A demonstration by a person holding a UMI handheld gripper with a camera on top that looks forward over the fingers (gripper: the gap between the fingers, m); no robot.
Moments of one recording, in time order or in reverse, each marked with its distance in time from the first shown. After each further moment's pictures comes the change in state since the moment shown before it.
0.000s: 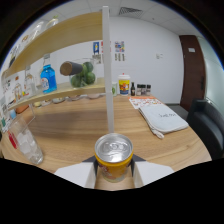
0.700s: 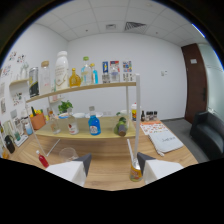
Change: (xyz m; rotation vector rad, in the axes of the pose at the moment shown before) arm -0.081 -0.105 -0.138 0.170 -0.071 0.001
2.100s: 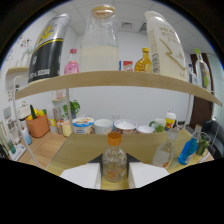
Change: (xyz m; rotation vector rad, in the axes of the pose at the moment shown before) arm -0.244 -0.035 0.183 0.027 0.018 -0.065
